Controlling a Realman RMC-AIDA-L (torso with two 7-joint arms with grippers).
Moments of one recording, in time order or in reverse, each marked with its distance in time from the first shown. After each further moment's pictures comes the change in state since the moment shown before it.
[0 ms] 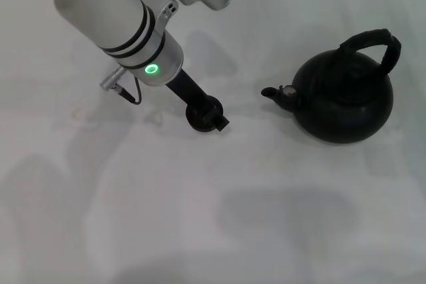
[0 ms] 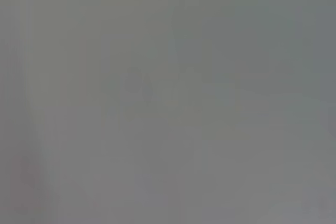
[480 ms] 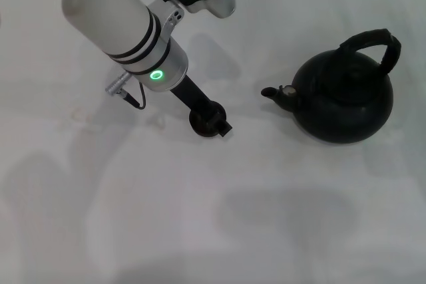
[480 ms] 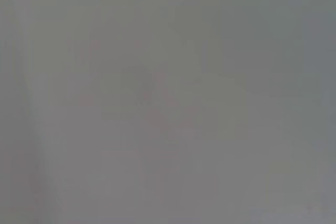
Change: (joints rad) left arm -0.015 0.001 0.041 -0.040 -0.034 0.033 0.007; right arm 0.002 0.000 0.000 0.000 -0.003 0.000 0.000
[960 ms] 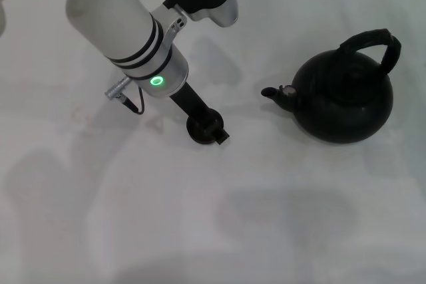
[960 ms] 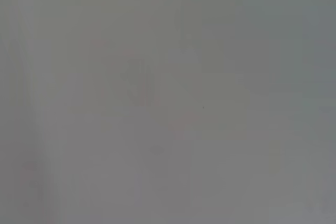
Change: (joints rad) left arm -0.011 0.001 0.030 -0.012 -0.002 -0.015 -0.004; right arm 0.000 0.000 0.000 0.000 -0.003 0.000 0.000
